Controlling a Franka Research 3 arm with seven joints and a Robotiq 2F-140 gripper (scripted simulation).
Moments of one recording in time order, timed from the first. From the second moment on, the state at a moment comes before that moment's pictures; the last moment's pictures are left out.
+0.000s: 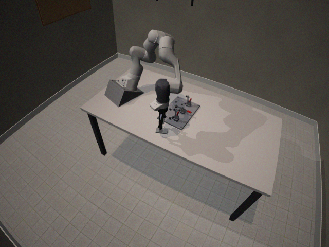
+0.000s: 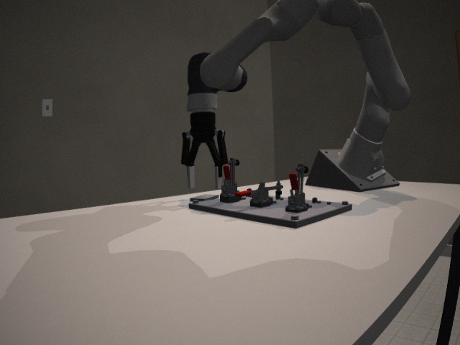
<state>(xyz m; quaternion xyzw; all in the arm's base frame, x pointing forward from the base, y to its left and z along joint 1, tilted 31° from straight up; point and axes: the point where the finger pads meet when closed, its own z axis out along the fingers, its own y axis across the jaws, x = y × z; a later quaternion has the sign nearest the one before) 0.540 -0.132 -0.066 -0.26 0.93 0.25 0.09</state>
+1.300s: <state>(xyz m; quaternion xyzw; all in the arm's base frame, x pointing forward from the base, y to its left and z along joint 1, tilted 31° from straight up) 0.541 -0.118 -0.088 -0.26 0.93 0.25 0.09</state>
